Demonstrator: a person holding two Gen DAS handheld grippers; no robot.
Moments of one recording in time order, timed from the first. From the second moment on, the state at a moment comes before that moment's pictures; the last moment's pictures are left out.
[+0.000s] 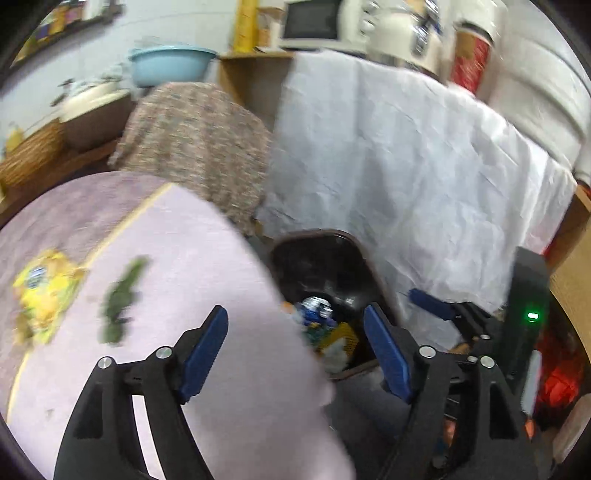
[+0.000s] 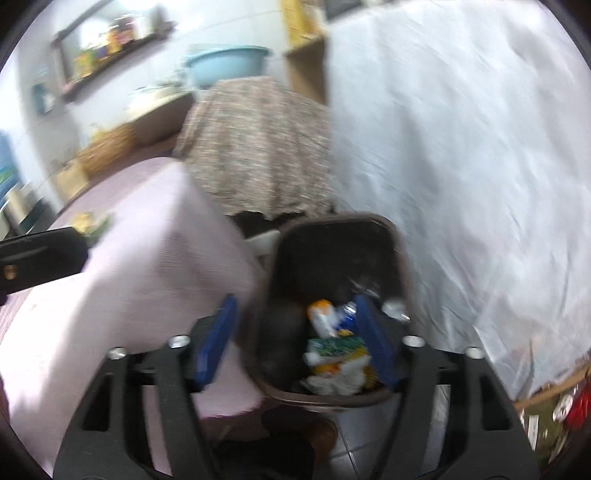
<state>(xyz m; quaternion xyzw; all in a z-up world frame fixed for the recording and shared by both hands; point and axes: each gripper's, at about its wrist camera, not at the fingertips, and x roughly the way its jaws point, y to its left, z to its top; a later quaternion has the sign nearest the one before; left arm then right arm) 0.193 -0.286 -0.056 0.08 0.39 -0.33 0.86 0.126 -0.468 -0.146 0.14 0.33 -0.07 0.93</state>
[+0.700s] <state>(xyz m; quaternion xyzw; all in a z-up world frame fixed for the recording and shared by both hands) 0.253 -0.045 -0.072 -0.02 0.40 -0.11 0.91 0.216 -0.292 -0.098 0.01 0.38 0.08 0.92</state>
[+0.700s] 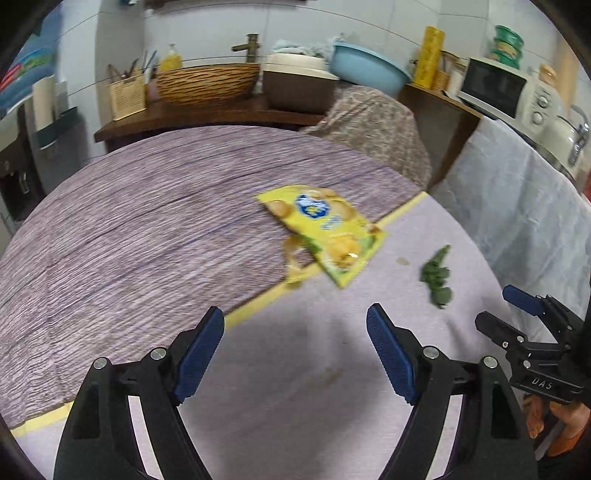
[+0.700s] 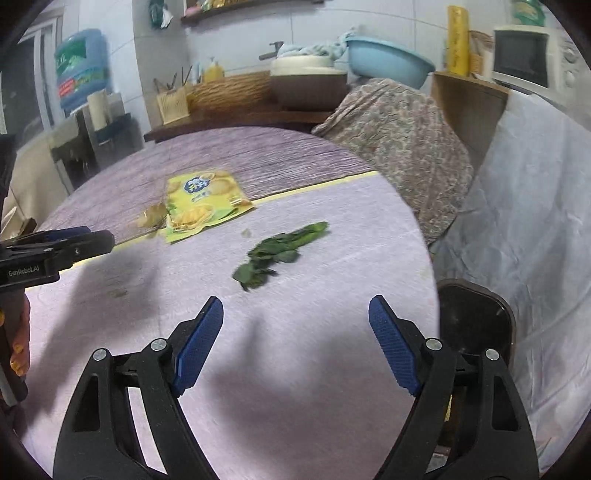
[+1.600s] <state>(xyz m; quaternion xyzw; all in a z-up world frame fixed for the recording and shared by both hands) 0.313 -0.070 -0.099 0.04 0.46 -0.11 0.88 0.265 -0.268 -0.118 0.01 0.42 0.05 0.90</state>
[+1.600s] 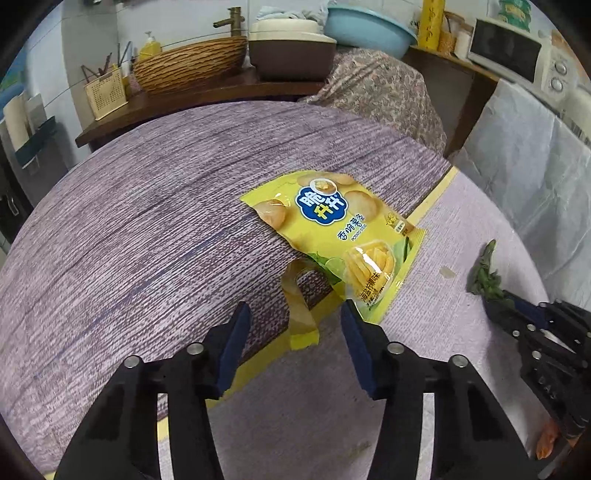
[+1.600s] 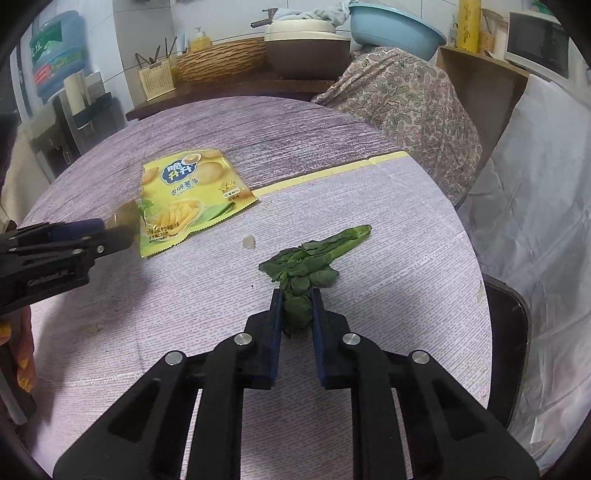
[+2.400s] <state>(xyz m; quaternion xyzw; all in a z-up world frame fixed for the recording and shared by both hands) 0.263 -0.048 -0.062 -0.03 0.40 -0.17 0.90 0.237 -0.270 -0.108 0.02 0.38 0.08 0.92</state>
